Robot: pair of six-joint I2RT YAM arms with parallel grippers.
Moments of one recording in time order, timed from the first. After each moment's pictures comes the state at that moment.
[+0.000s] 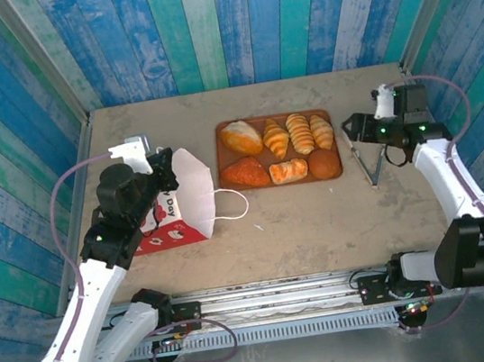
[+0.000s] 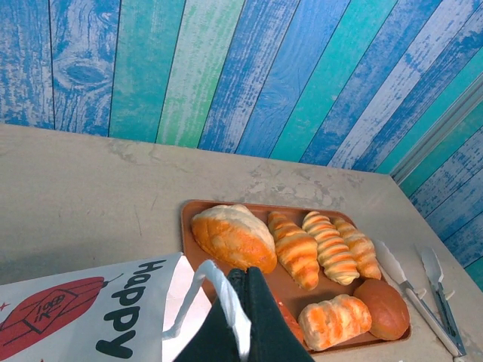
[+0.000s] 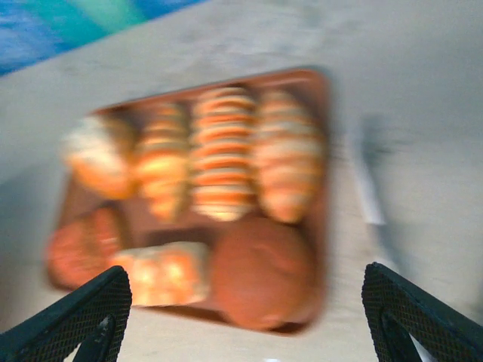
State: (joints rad) left arm -0.37 0.79 0.88 -0.31 0.00 -0.37; right arm -0.03 1.27 1.03 -0.49 -0.40 0.23
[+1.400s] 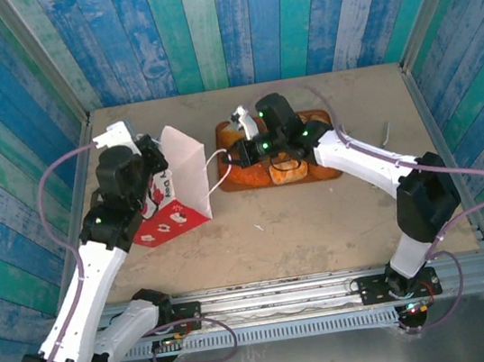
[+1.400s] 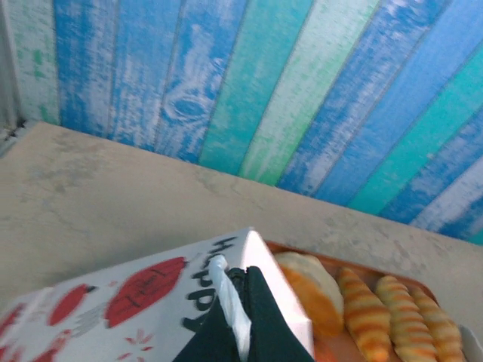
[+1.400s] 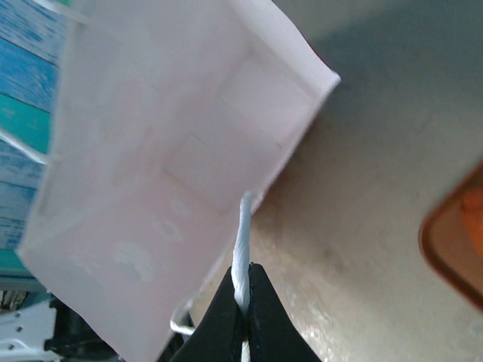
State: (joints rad) left arm -0.32 0.93 1.01 -0.34 -0.26 -0.42; right arm 0.68 1.71 1.42 -0.29 -0.60 0.47
